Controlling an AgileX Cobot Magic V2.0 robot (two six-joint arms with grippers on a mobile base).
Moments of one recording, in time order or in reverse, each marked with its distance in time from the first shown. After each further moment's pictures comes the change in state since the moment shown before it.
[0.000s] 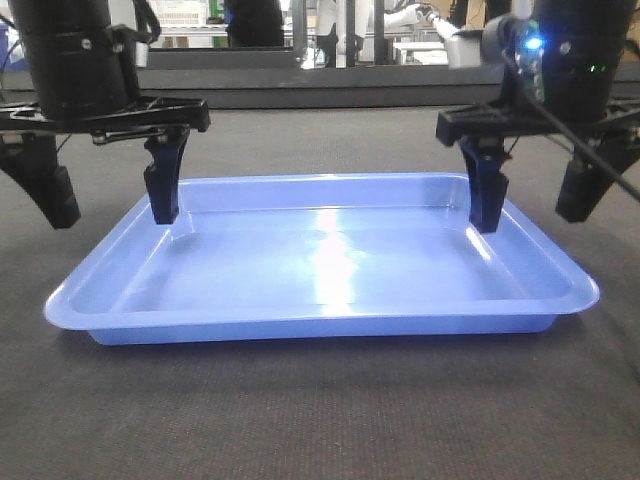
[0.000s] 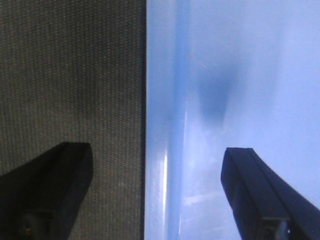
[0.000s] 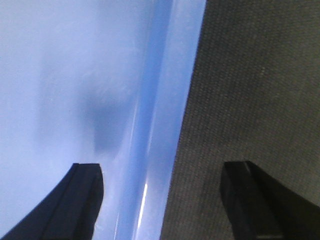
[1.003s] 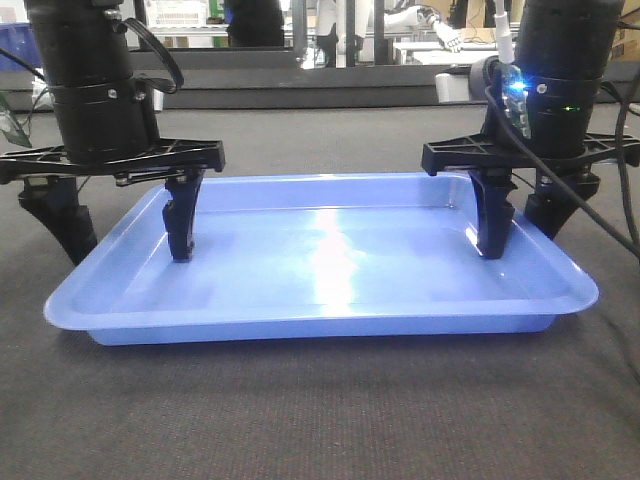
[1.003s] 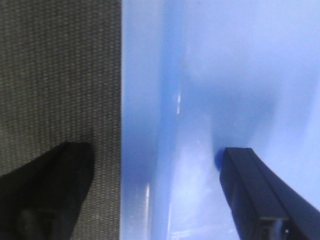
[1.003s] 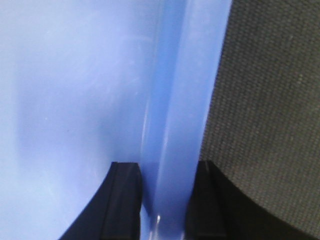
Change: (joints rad) left arm 0.003 0.078 -0.003 -0.040 -0.039 -0.004; right arm 0.000 0.061 -0.002 0.037 -0.035 0.009
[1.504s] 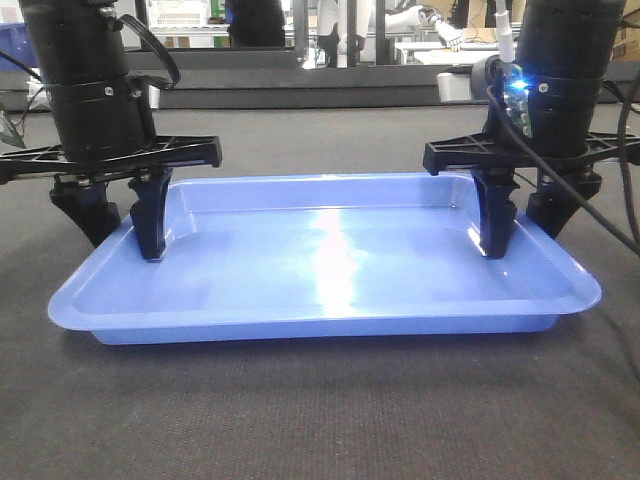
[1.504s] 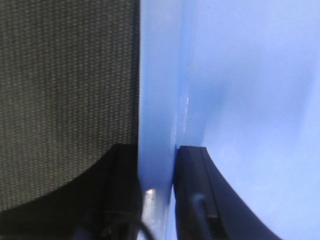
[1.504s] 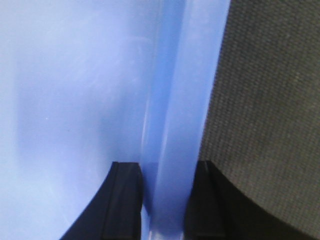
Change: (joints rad) left arm 0.005 0.002 -0.006 -0.012 0.002 0.000; right arm 0.000 -0.014 0.000 -0.002 0.002 0.005
